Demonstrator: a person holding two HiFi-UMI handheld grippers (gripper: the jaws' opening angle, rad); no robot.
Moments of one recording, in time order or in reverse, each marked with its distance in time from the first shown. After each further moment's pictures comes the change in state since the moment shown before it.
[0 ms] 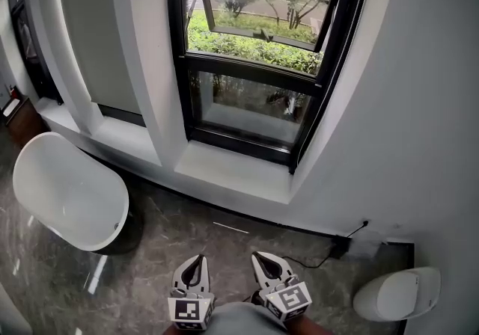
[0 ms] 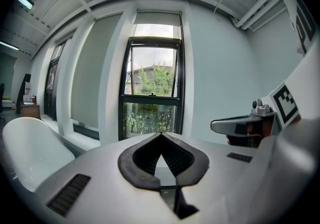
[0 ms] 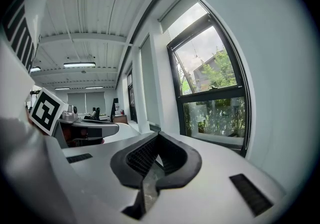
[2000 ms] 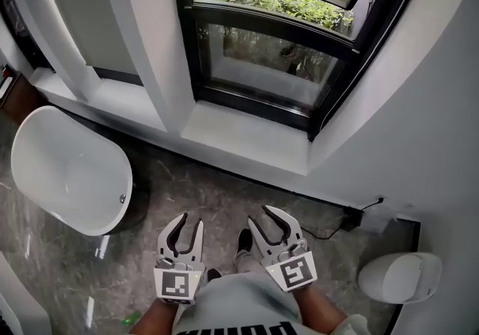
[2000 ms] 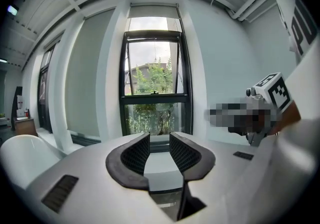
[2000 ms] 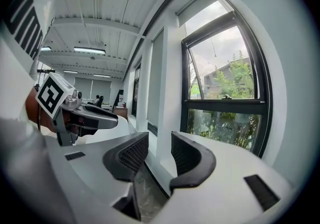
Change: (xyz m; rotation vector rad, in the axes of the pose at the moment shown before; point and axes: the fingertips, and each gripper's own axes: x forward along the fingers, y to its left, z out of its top) left arm 0.096 0.099 0.022 0.078 -0.010 -0.050; right arm 0.144 -0.018 0.034 -0.215 -0.027 0.051
